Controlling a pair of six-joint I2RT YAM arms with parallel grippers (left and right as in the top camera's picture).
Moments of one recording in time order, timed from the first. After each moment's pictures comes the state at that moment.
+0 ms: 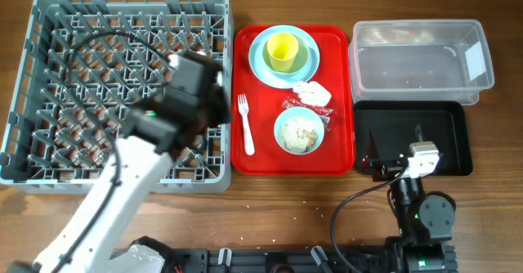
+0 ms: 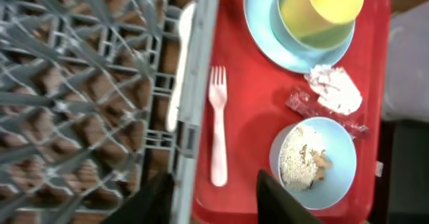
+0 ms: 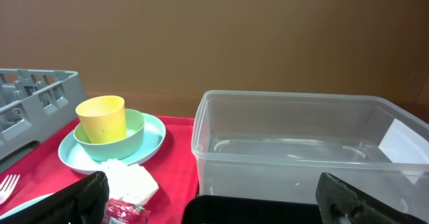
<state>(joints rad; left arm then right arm) -0.46 1.33 1.21 -0.90 -0.09 -0.62 0.04 0.02 0.01 0.00 -0.03 -0.01</state>
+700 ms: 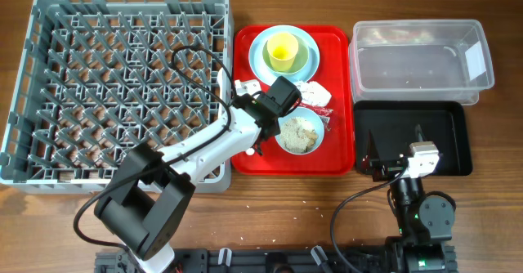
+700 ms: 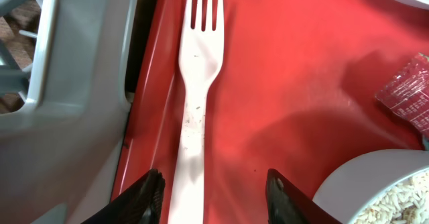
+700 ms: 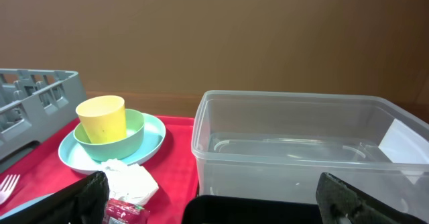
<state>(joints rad) -0.72 1.83 1.20 -0.72 -0.30 -0.93 0.04 0.02 0.01 0.00 -0.03 -0.01</state>
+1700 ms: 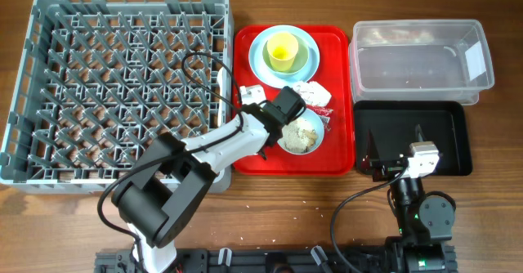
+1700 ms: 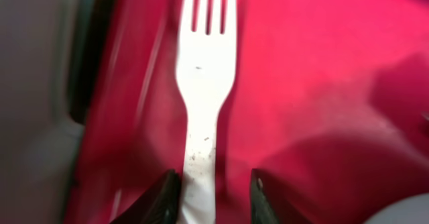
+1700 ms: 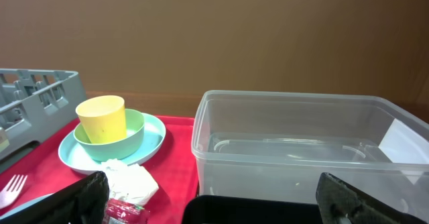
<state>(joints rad) -0.76 1.92 1.14 -0.56 -0.38 -0.94 0.04 0.02 0.01 0.00 -0.03 -0.01</state>
